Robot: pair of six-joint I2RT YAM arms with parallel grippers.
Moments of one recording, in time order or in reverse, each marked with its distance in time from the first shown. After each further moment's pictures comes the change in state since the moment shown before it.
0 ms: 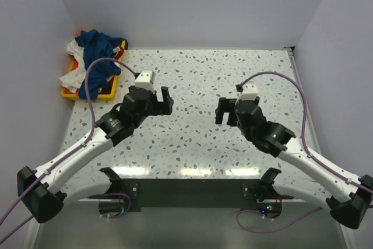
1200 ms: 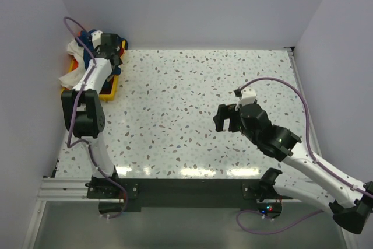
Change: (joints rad) left arm 0.709 0.904 0.740 -0.138 -0.236 0.030; right arm 0.000 -0.072 -0.029 -0.024 -0.157 -0.056
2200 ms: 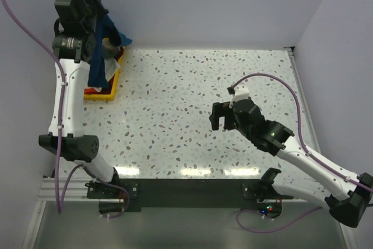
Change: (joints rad) left arm -0.039 -0.242 0.492 -0.029 0.317 0.154; right arm 0.000 0.082 0.030 -0.005 -0.024 -0.001
